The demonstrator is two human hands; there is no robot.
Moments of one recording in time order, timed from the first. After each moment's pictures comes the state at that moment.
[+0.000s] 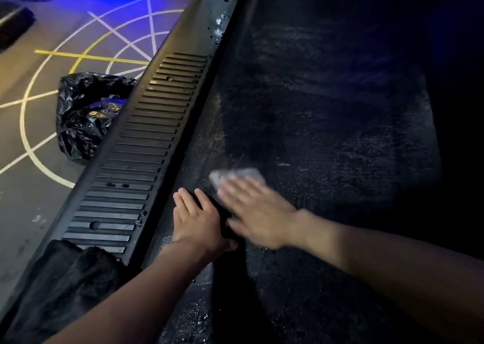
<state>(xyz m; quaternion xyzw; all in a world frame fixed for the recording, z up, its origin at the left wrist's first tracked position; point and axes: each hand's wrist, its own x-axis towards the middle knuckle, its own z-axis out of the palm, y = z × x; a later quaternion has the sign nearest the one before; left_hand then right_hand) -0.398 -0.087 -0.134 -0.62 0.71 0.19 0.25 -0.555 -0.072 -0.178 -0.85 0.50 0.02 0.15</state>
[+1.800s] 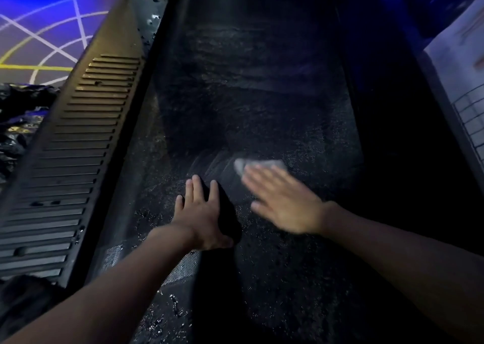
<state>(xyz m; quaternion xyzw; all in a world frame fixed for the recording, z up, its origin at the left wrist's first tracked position) -0.471 -0.077 -0.129 -0.44 0.82 0.22 0.30 -0.673 -0.003 -0.175 -0.77 0.62 0.04 0.13</state>
